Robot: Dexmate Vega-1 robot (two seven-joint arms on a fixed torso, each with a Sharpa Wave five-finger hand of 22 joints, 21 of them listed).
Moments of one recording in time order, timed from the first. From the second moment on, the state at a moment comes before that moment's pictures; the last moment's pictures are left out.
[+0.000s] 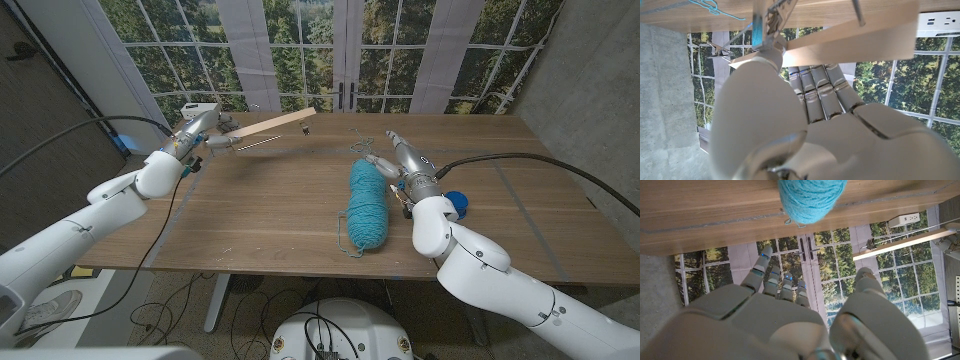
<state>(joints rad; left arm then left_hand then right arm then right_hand) 0.82 0.97 0.38 -1.47 0.17 -0.27 0.27 1.22 0.05 0.46 -0.13 0.26 0.89 0.11 0.34 0.23 0.85 0.01 0.44 0.56 0.87 0.01 0.65 0.66 0.63 -0.06 1.04 0.18 -0.99 -0.77 -0.77 -2.45 -0.34 -1.04 -0.38 0.36 -0.03 0.33 -0.11 0.21 0.03 -0.06 0.18 0.19 0.10 0.04 0.18 0.21 0.10 0.08 0.19 0.19 0.27 0.12 0.35 0.17</state>
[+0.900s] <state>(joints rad) 0.86 0.97 0.36 -1.51 0.17 -0.26 0.27 1.22 0.05 0.46 -0.13 0.26 0.89 0.11 0.34 0.23 0.85 0.01 0.43 0.58 0.88 0.01 0.63 0.68 0.62 -0.06 1.05 0.18 -0.83 -0.79 -1.00 -2.52 -0.52 -1.37 -0.09 0.36 -0.06 0.30 -0.12 0.21 0.00 -0.05 0.18 0.19 0.07 0.06 0.18 0.21 0.11 0.09 0.20 0.19 0.28 0.14 0.34 0.17</state>
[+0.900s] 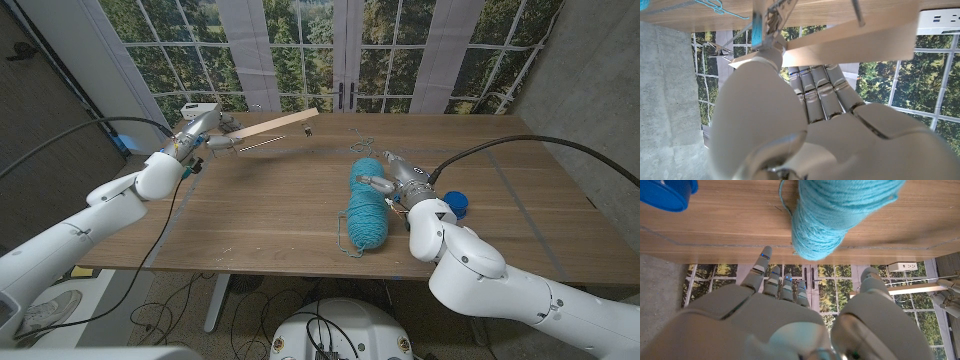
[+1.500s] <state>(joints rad) 0.90 0.99 0.34 -1.56 0.17 -0.23 0.29 1.22 0.05 0.46 -0.14 0.26 0.89 0.11 0.34 0.23 0.85 0.01 0.43 0.59 0.89 0.01 0.62 0.68 0.62 -0.06 1.06 0.18 -0.89 -0.64 -1.00 -2.36 -1.09 -1.35 0.49 0.36 -0.08 0.29 -0.12 0.22 -0.01 -0.04 0.18 0.19 0.08 0.07 0.19 0.21 0.13 0.09 0.21 0.20 0.31 0.15 0.34 0.17</state>
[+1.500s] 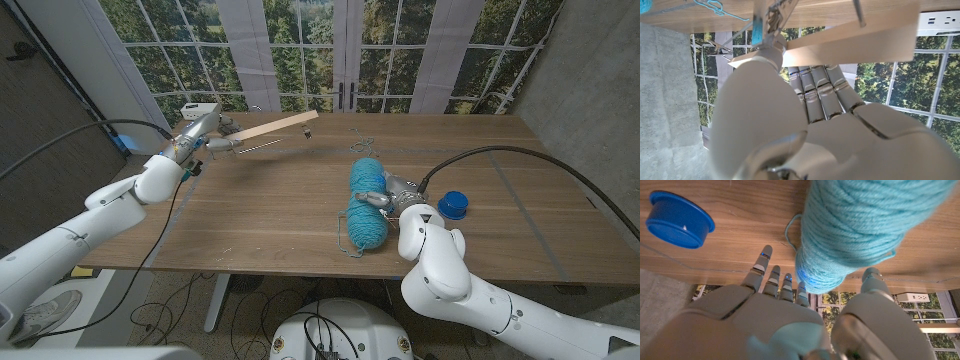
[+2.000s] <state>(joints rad) 0.92 0.99 0.32 -1.57 0.17 -0.21 0.30 1.22 0.05 0.46 -0.14 0.26 0.89 0.11 0.34 0.23 0.86 0.01 0.42 0.59 0.89 0.01 0.62 0.68 0.62 -0.06 1.06 0.18 -1.03 -0.41 -0.82 -2.21 -1.58 -1.06 0.86 0.35 -0.08 0.28 -0.12 0.23 -0.03 -0.04 0.18 0.19 0.07 0.08 0.19 0.21 0.14 0.09 0.21 0.20 0.34 0.16 0.34 0.17</state>
